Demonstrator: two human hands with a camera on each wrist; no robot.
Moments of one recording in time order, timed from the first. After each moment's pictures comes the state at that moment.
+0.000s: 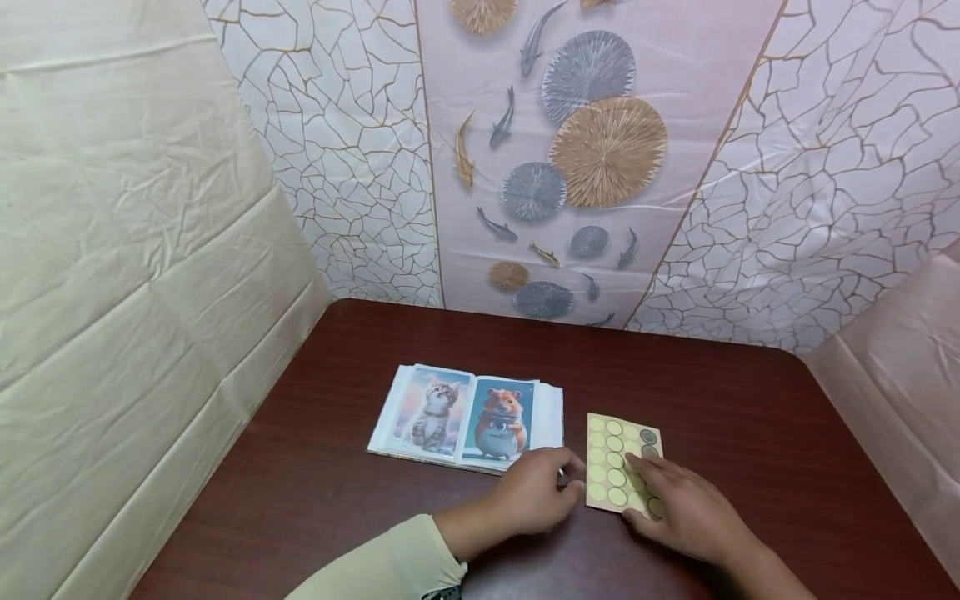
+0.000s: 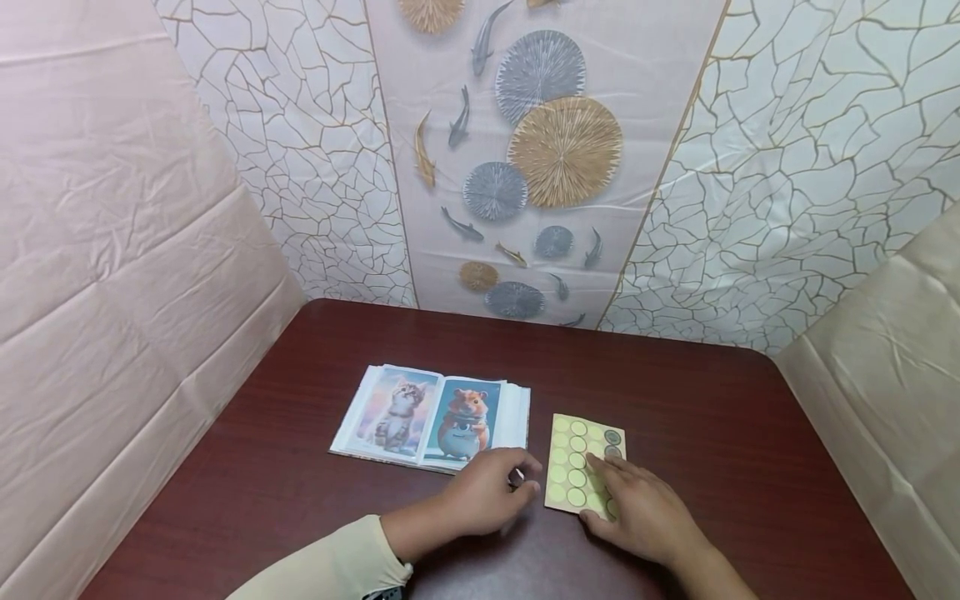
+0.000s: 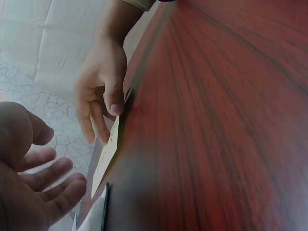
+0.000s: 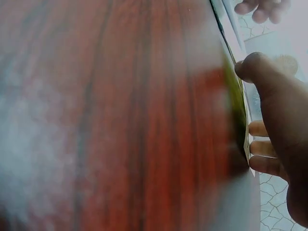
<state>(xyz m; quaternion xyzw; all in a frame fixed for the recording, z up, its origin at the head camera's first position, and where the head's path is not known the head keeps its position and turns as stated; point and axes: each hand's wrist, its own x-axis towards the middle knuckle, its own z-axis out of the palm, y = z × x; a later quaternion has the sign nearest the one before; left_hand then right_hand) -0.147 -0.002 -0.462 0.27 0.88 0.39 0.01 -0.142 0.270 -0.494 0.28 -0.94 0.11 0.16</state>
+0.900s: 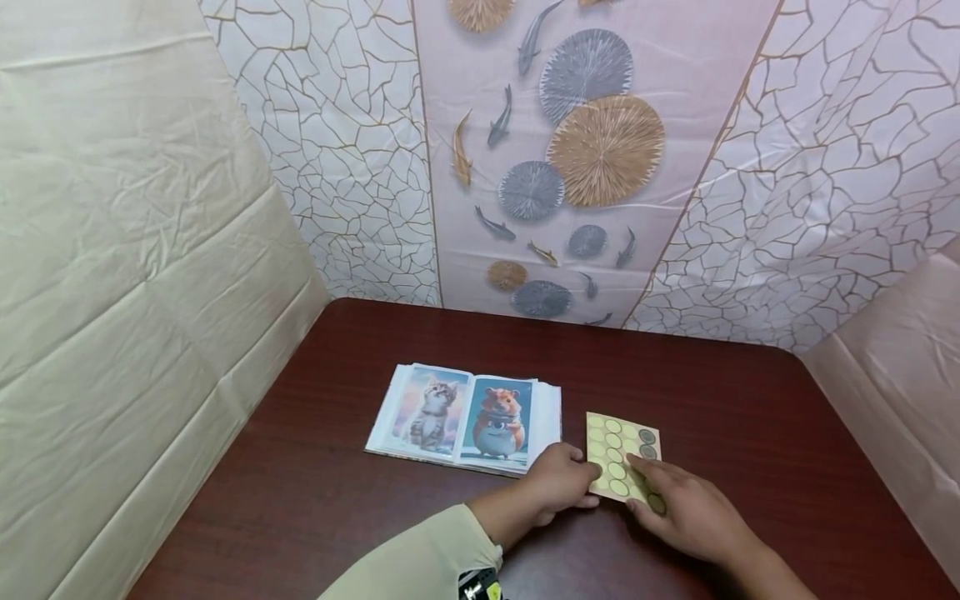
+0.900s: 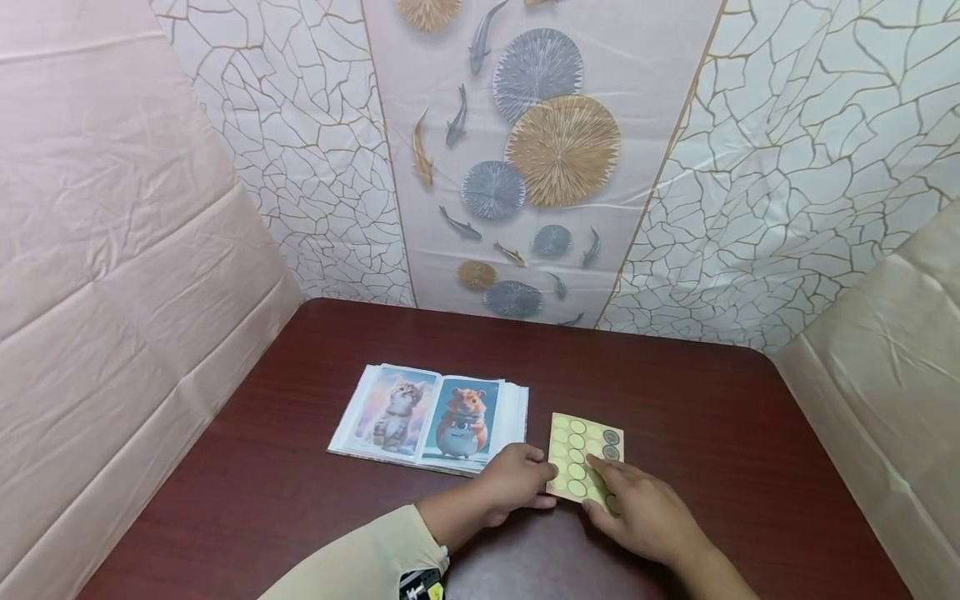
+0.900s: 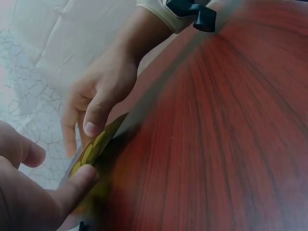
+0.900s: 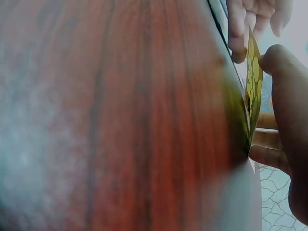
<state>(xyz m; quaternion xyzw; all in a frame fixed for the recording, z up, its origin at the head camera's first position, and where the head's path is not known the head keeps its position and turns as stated) -0.156 0.051 -0.469 -0.04 0.69 0.69 0.20 -0.140 0.274 -0.493 0.28 -0.93 0.13 0.18</state>
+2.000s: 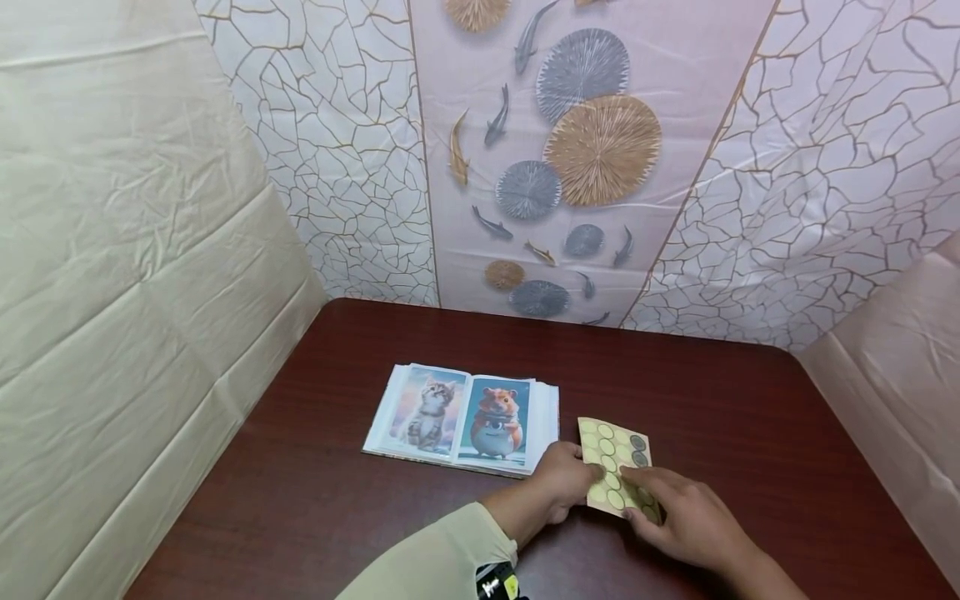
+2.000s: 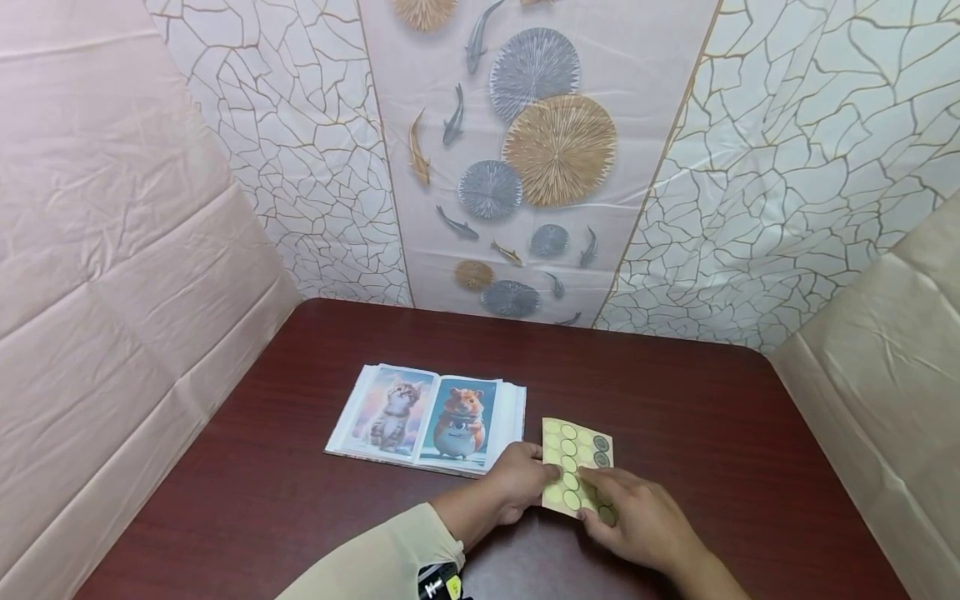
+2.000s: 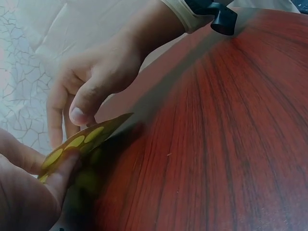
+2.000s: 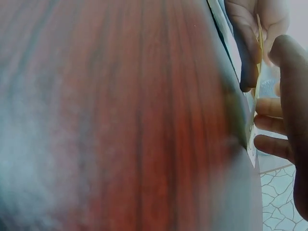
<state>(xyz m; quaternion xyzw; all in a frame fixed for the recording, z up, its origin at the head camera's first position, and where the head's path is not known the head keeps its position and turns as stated) -0.164 0.072 -0.482 -0.08 0.66 0.73 0.17 -0.136 0.273 -0.494 0.35 -0.89 0.15 0.23</state>
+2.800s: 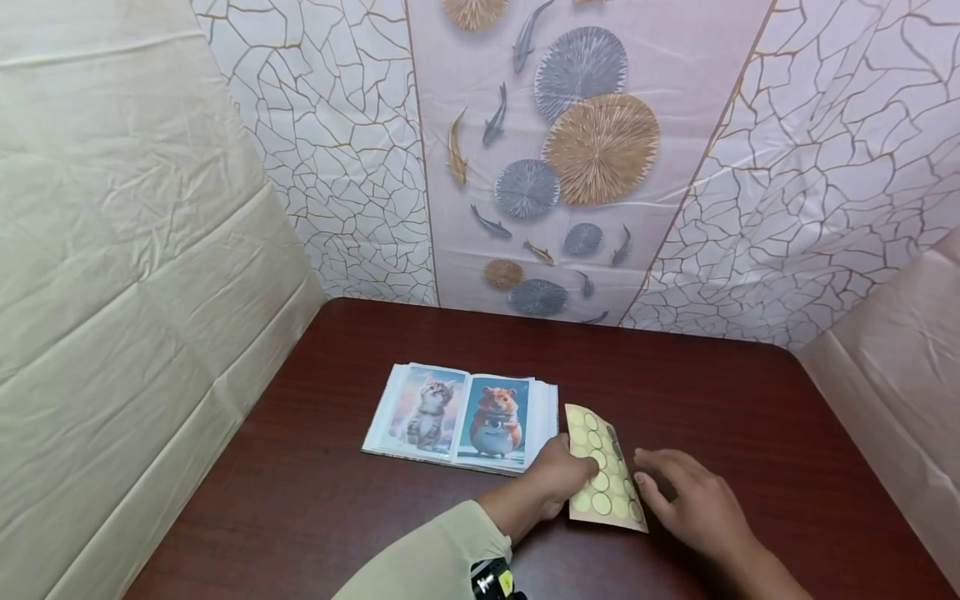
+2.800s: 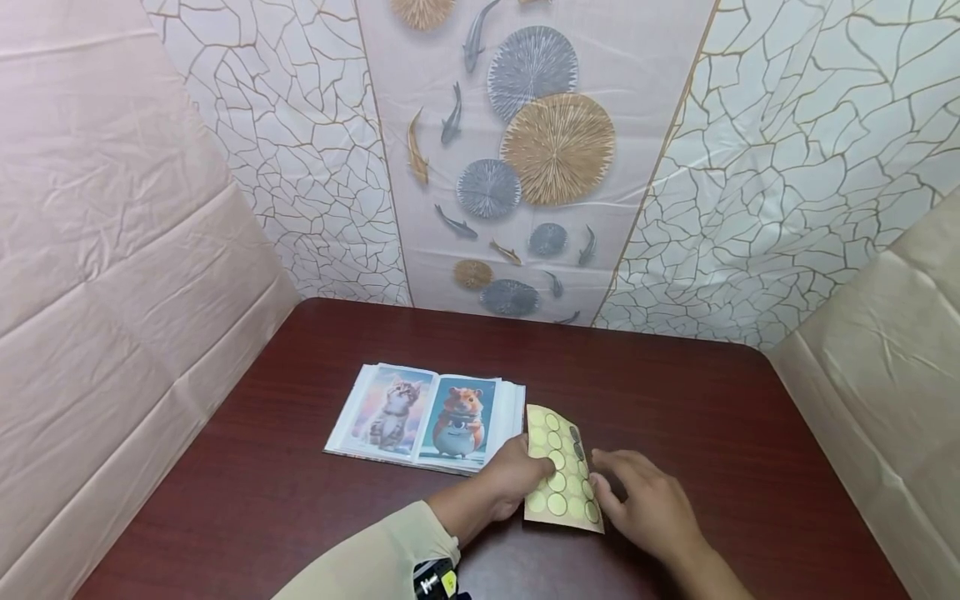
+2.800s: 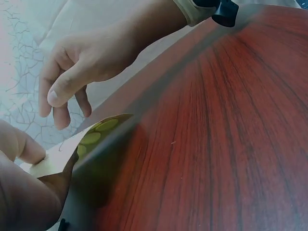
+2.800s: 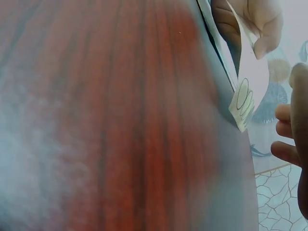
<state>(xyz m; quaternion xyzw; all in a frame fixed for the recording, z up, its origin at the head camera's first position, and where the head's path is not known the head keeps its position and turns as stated) -0.167 0.062 -0.482 -0.05 0.64 0.74 0.18 -0.140 0.272 -0.484 0.29 -0.89 0.19 0.31</state>
